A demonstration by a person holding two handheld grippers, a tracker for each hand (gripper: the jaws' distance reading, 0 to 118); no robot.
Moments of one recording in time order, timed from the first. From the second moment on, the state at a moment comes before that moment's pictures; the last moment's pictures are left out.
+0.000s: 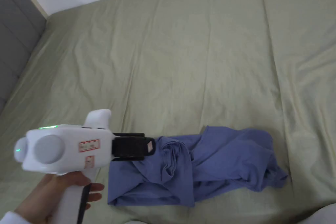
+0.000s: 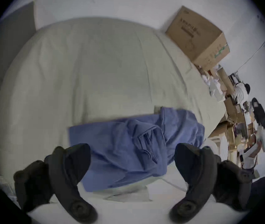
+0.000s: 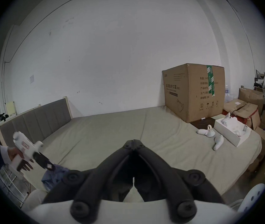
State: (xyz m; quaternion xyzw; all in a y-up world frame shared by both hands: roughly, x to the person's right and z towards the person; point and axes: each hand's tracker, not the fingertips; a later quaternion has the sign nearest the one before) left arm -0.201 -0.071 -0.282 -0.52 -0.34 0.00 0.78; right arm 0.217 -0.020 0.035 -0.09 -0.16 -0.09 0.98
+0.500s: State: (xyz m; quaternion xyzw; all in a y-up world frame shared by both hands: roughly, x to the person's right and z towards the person) left arm -0.168 -0.123 -0.249 -0.46 -0.20 -0.12 0.85; right arm 0.199 -0.008 0.027 -0.10 -0.14 -0.06 0.98
